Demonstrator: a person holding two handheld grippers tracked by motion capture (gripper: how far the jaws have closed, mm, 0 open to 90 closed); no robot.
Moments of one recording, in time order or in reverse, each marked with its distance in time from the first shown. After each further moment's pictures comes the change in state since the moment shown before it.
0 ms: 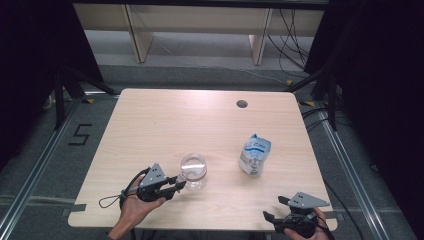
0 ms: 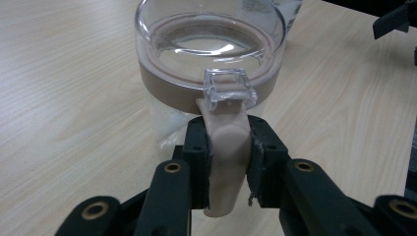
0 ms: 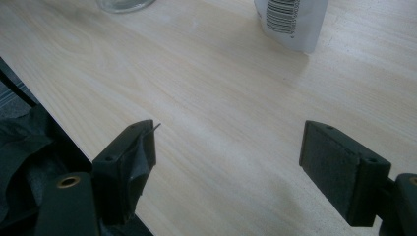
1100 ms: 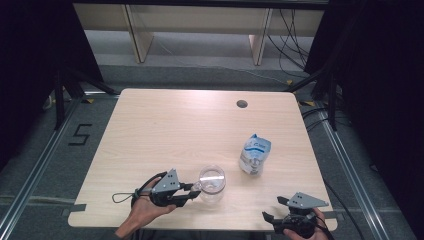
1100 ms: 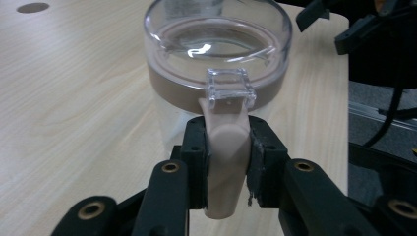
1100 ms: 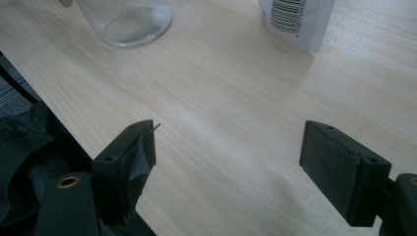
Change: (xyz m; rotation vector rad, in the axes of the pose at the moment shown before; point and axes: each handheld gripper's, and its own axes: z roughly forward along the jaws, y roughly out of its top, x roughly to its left) left arm -0.017 0.009 0.021 -0.006 -0.160 0.125; right arm 0.002 0.000 0.002 0.004 0.012 0.005
